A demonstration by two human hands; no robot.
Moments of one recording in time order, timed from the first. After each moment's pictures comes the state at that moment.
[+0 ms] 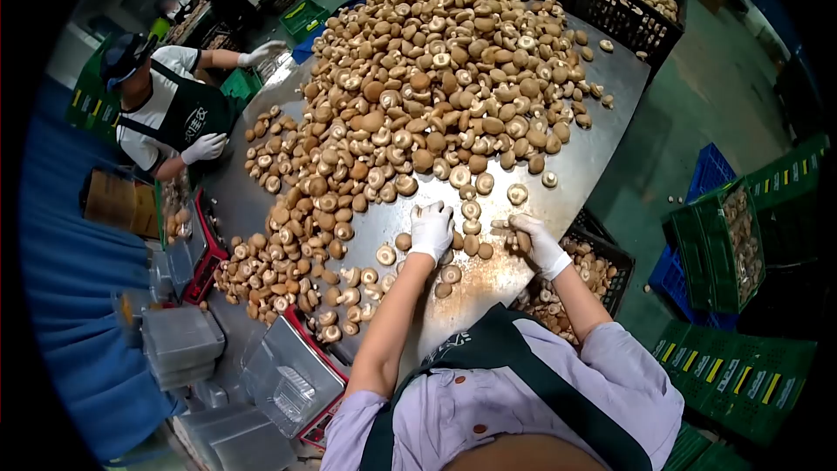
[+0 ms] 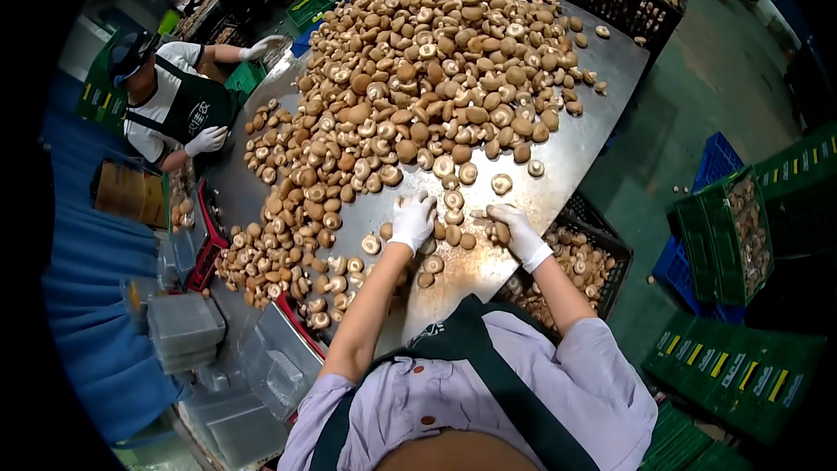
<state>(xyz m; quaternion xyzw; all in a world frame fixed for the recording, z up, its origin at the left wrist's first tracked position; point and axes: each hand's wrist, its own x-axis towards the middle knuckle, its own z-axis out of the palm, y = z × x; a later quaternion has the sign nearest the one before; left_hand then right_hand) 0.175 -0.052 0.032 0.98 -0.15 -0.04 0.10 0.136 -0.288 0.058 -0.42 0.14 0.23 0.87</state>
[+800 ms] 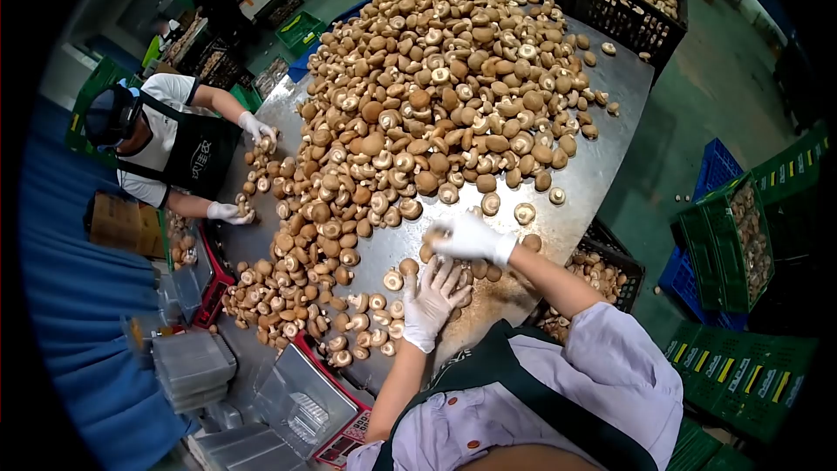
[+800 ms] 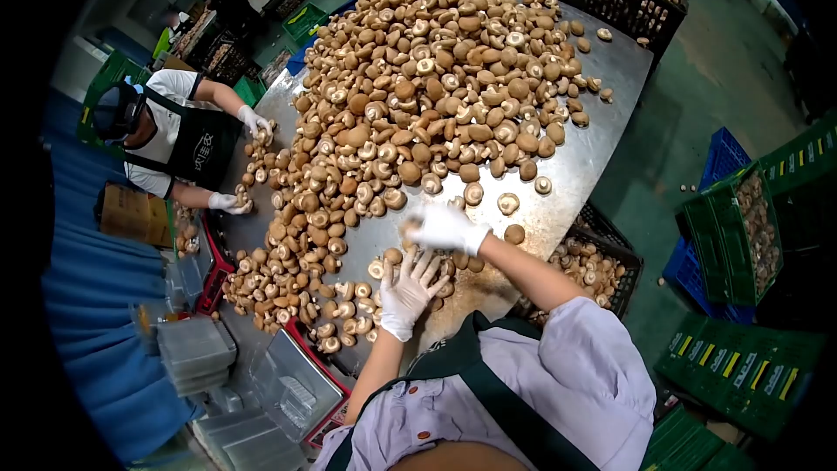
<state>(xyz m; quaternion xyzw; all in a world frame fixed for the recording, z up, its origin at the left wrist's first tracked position) 0.086 -0.037 0.074 0.18 0.21 -0.17 0.95 0.217 -0.184 0.108 -0.84 -0.24 0.23 0.42</state>
